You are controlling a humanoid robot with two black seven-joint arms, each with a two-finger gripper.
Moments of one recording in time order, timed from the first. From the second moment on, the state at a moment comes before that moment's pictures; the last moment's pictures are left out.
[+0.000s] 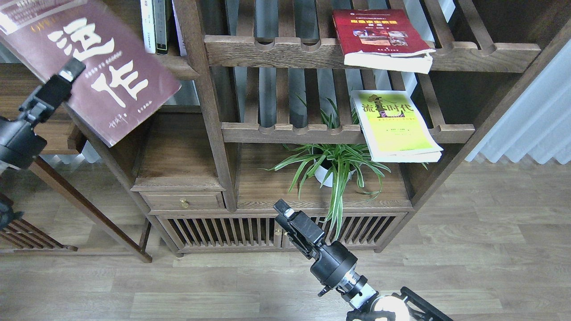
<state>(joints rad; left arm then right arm) -0.29 0.60 -1.36 -1.38 0.00 -0.49 0.03 -0.02 -0.01 0.85 1.19 0.09 0.58 -0.04</state>
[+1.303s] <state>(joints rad) -0.36 0.28 -1.70 -1.31 0.25 -0.49 0.14 -0.02 0.00 0.84 1.19 0.07 0.58 -0.04</state>
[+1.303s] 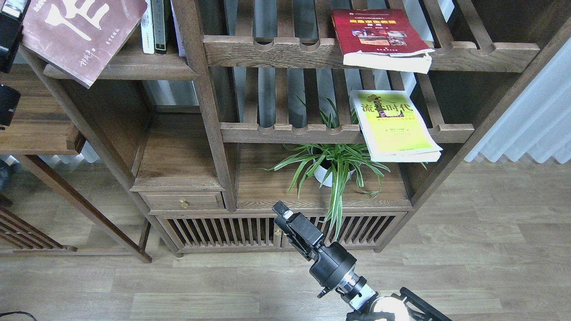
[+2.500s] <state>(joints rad) -0.77 0.37 -1.58 -0.94 0.60 -0.49 -0.02 0.03 0.02 0.83 1.14 0.04 0.58 -0.04</state>
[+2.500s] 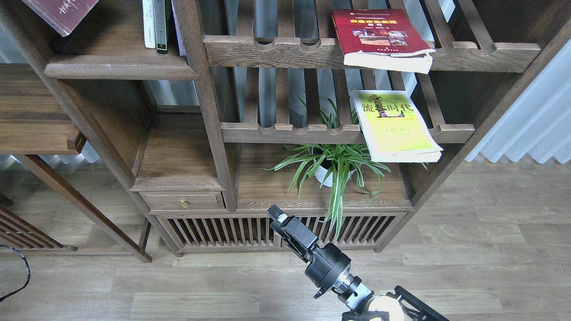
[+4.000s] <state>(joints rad) -0.92 0.42 -1.26 -0.69 0.60 -0.46 -0.25 -0.05 0.01 0.84 1.14 -0.02 0.58 -0.04</state>
